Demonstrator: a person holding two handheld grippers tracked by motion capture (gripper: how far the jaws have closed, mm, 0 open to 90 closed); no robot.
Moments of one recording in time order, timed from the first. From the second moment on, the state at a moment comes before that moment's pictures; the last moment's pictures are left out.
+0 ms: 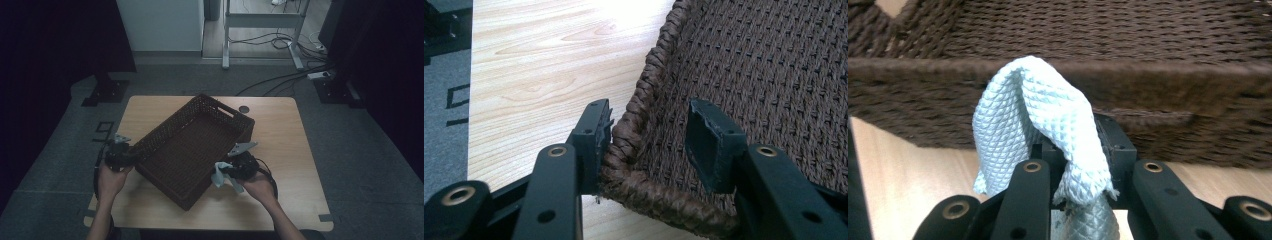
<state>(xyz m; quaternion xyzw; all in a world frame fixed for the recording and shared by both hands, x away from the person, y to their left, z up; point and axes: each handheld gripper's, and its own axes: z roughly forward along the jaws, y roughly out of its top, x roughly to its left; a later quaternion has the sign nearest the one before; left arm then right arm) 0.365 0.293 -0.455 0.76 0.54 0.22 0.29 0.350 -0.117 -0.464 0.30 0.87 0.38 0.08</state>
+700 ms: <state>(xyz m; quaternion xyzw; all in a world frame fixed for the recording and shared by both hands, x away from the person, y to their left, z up) 0.367 0.294 -0.455 0.77 0.53 0.22 0.29 0.379 -0.145 -0.467 0.34 0.85 0.38 0.11</state>
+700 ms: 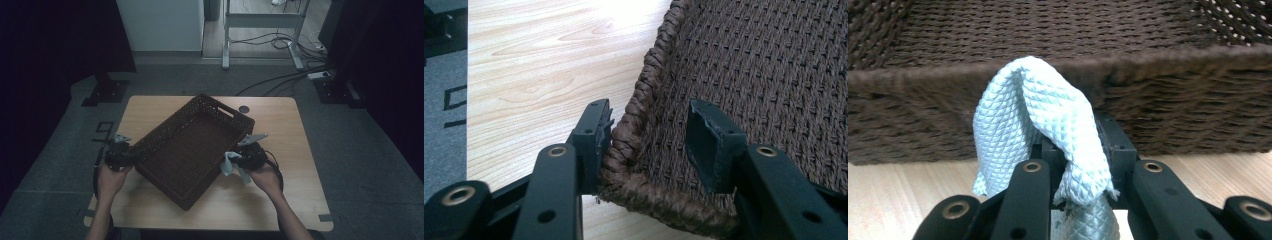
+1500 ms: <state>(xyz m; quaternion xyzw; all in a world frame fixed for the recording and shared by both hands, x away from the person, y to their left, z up) 0.371 0.295 -0.455 0.77 0.53 0.22 0.29 0.422 -0.182 -0.467 0.38 0.83 0.38 0.14</state>
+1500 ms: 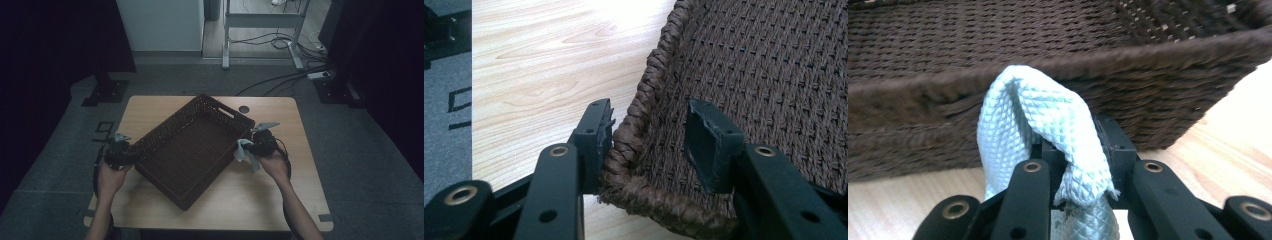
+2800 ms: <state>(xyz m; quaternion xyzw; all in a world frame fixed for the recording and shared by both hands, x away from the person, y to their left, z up) 0.374 0.300 -0.458 0.76 0.53 0.22 0.31 0.463 -0.214 -0.487 0.43 0.82 0.34 0.16</state>
